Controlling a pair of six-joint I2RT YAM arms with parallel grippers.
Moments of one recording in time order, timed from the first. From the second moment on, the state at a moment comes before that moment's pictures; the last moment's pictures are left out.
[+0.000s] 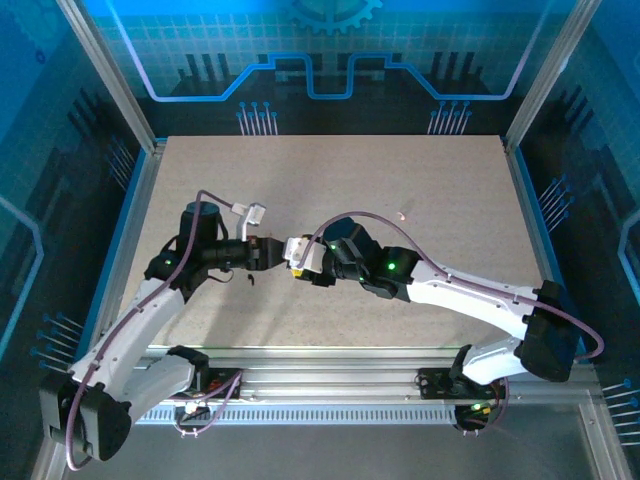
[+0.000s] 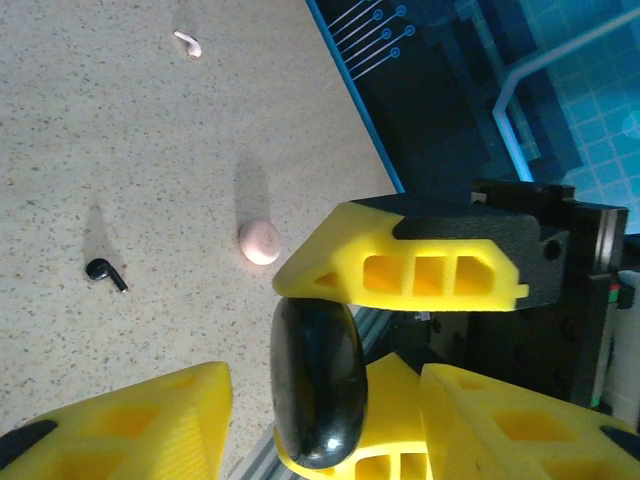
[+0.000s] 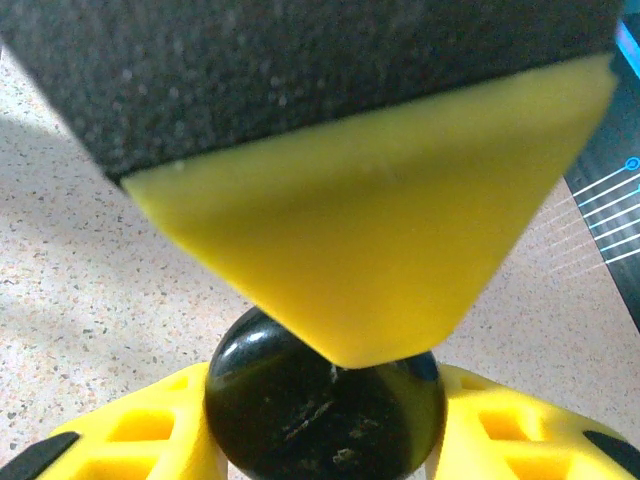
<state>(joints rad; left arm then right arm) -0.27 0.98 0.78 -0.37 0.86 -0.50 0.99 1.39 1.07 -0.25 -0.01 -0.54</state>
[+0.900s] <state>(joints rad) -0.30 1.01 0.80 -0.39 0.87 -0.47 0.99 1.39 1.11 -0.24 0.00 -0.54</state>
